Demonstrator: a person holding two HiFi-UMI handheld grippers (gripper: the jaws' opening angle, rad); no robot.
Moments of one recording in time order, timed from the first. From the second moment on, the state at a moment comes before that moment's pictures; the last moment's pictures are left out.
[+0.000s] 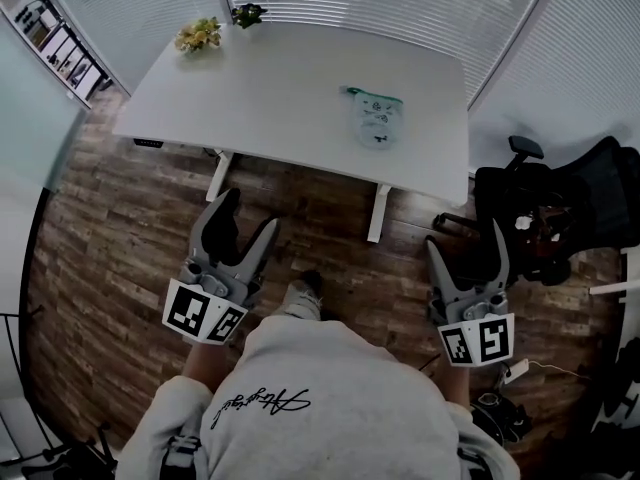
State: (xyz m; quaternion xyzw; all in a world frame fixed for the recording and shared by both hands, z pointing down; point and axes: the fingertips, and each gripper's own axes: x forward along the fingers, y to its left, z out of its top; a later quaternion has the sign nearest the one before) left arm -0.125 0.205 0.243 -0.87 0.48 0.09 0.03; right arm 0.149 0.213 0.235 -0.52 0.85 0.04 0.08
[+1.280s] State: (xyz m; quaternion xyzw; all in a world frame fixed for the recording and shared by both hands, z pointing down) left arm -0.108 -0.089 0.235 -0.91 0.41 0.10 0.05; right arm 0.143 -0.049 0.233 -0.56 0.82 0.05 0.07
